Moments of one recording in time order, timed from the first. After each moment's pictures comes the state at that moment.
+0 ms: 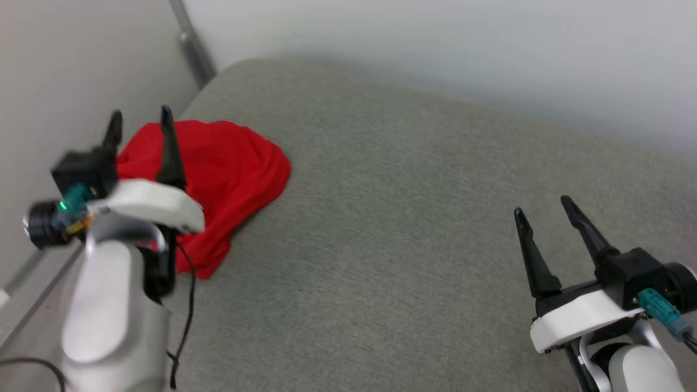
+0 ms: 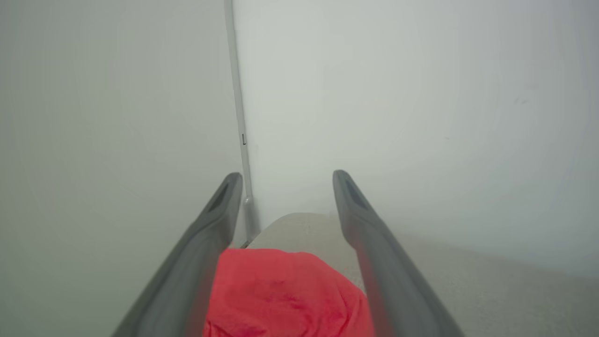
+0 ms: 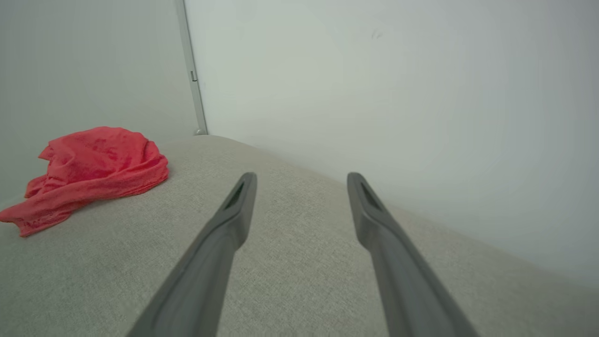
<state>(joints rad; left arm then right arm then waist) -0.49 0.14 0.05 0.33 -0.17 0.01 -0.16 -0.10 -0.10 0.08 -0.03 0.03 0.13 -0.07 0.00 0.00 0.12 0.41</state>
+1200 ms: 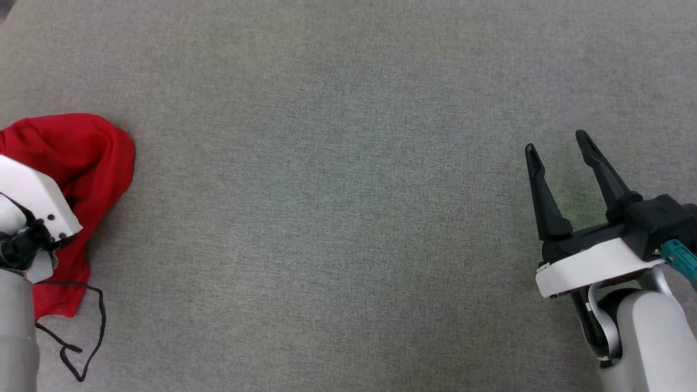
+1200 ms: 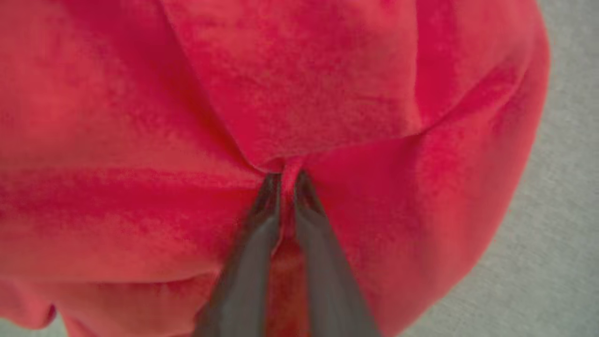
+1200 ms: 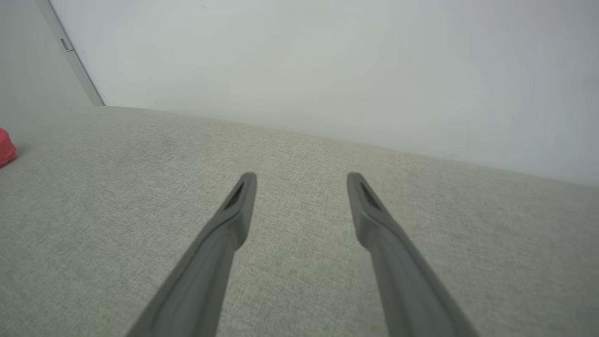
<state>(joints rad) -0.70 0.45 0.17 0.75 -0.47 -0.08 0.70 -0.28 -0.13 0.09 0.01 0.07 0.13 -0.11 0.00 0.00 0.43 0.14</state>
